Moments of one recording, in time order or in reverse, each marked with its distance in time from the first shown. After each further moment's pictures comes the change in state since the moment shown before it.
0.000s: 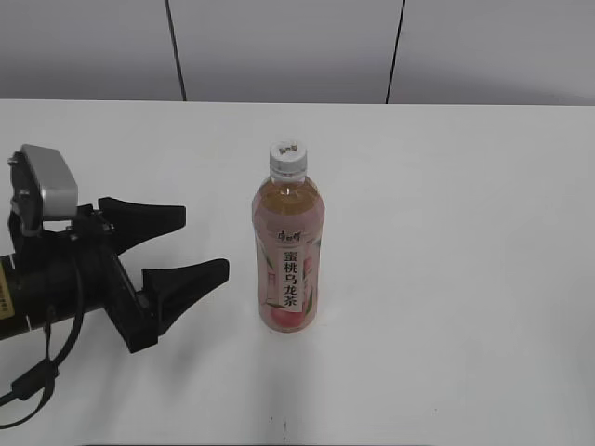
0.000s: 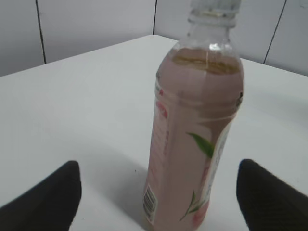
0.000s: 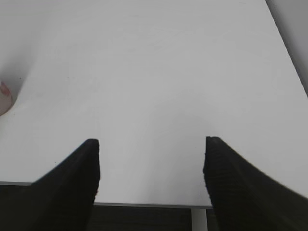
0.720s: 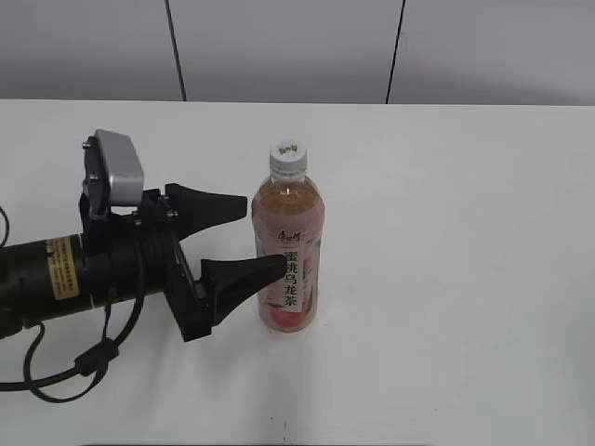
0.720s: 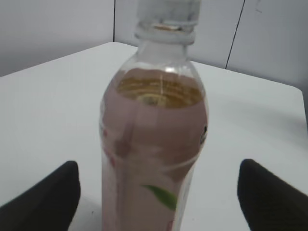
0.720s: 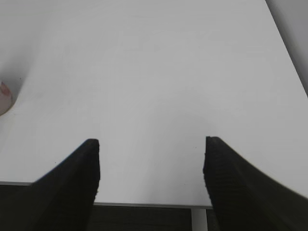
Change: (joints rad) left arm -0.121 0.089 -0.148 0.039 0.002 -0.051; right arm 0.000 0.000 0.000 0.000 0.000 0.000
